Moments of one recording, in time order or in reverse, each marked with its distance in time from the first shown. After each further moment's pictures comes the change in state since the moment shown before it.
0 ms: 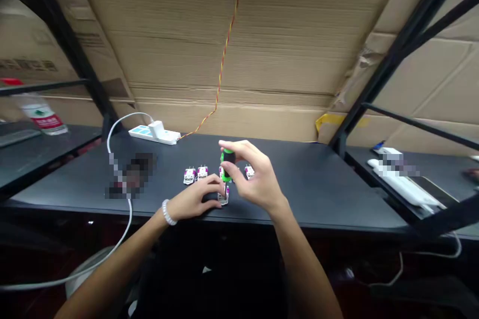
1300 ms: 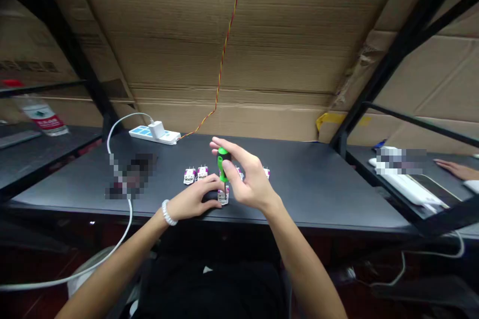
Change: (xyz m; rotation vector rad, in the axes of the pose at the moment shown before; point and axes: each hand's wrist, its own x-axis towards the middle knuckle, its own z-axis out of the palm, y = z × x) left_hand -0.001 -0.002 0.001 0.034 0.005 -0.045; right_hand 0.001 0.002 0.011 0.057 -0.086 -0.017
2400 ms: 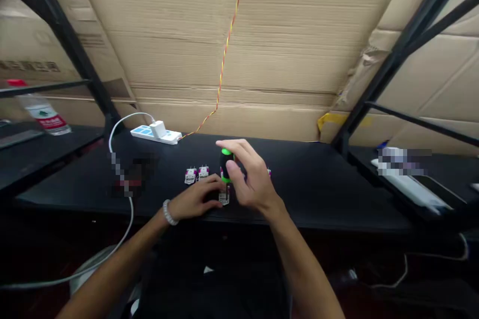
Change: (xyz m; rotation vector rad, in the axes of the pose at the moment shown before) left_hand 0.000 0.001 -0.001 -0.016 -0.010 0.010; right_hand -0.002 -0.004 -0.004 -0.058 0.028 0.027
